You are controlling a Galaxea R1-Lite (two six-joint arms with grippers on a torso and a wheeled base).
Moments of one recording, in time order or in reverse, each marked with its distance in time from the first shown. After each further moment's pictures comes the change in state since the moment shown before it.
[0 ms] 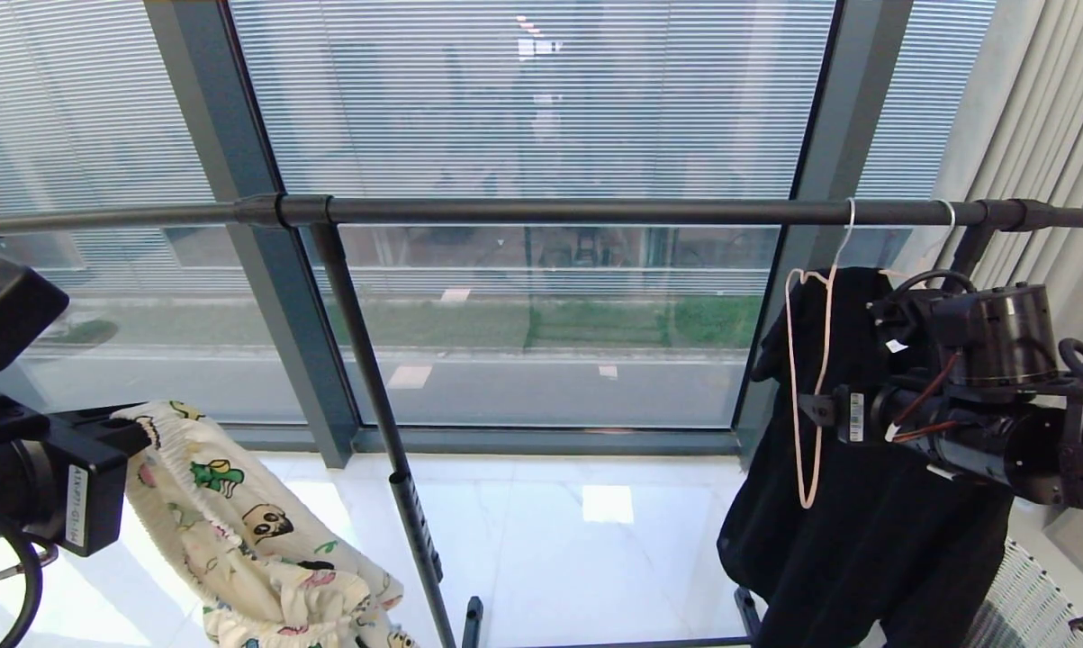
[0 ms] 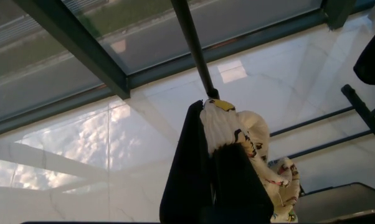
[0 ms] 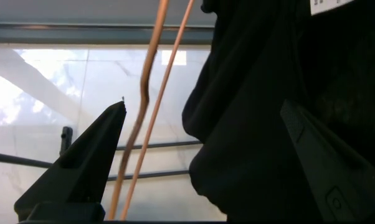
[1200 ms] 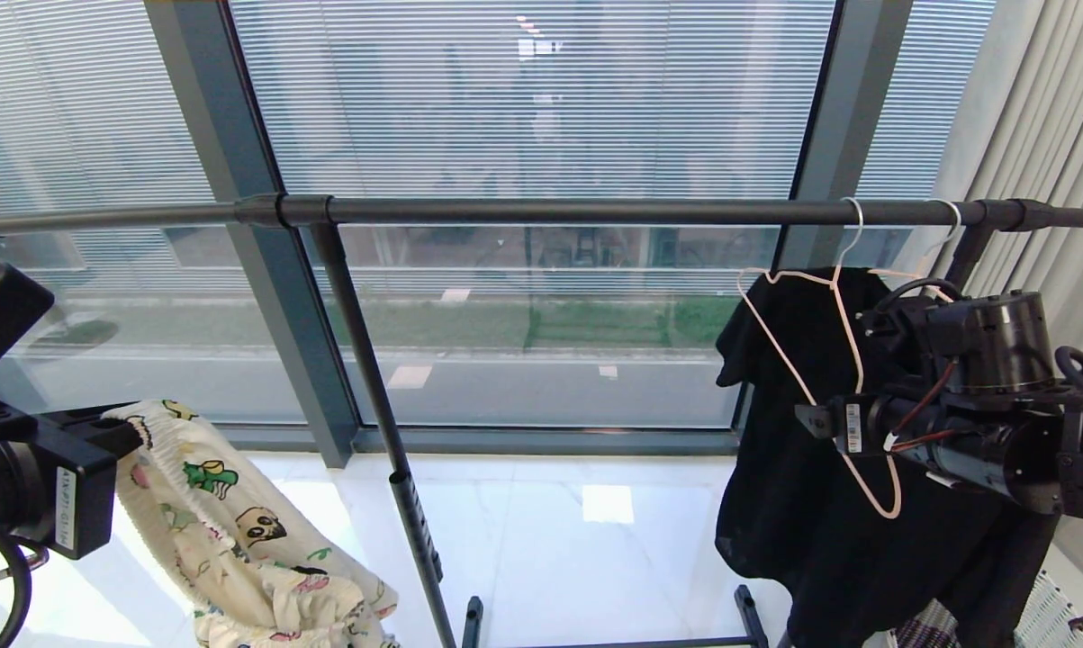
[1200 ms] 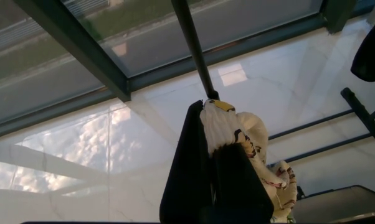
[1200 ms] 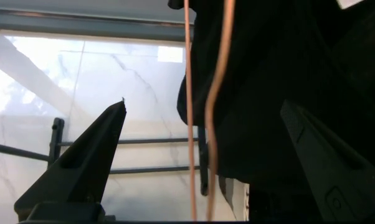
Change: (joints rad) left arm 0.000 -0.015 0.002 0.000 0.000 0.000; right arm 0.012 0.006 0.012 -0.004 0.016 -0.045
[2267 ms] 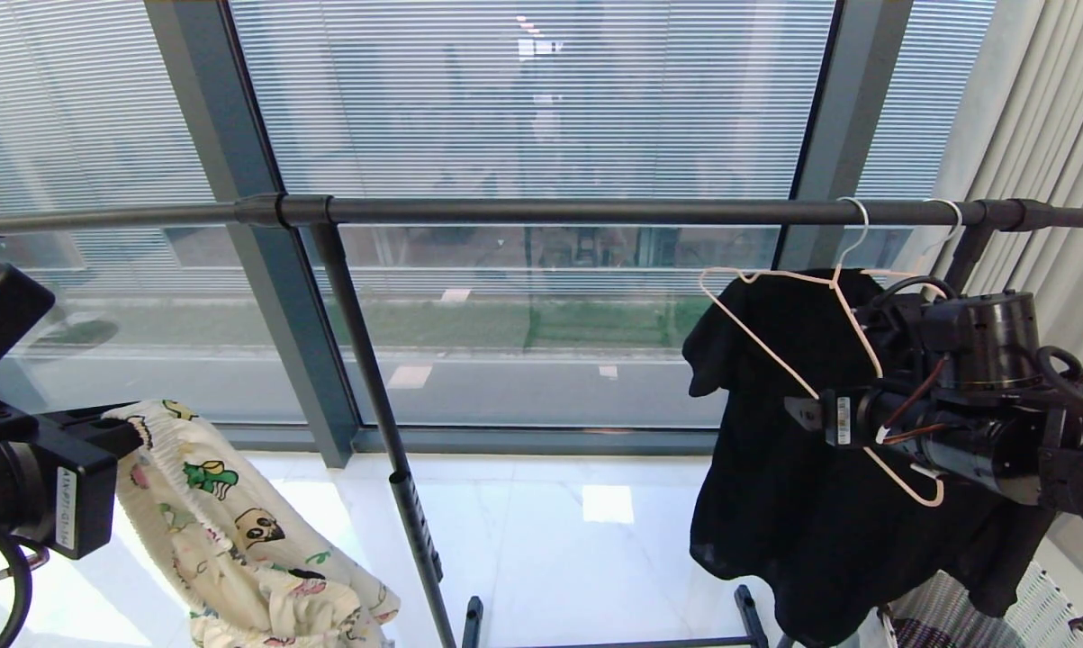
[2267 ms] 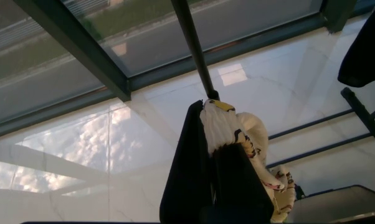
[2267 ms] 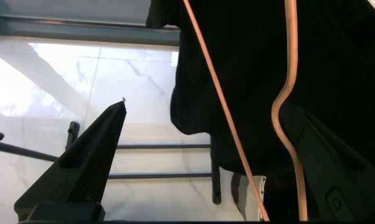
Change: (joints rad) left arm 0.000 0.001 0.000 0.000 0.000 0.001; right arm -0.021 0.033 0.001 -0.073 0.055 0.001
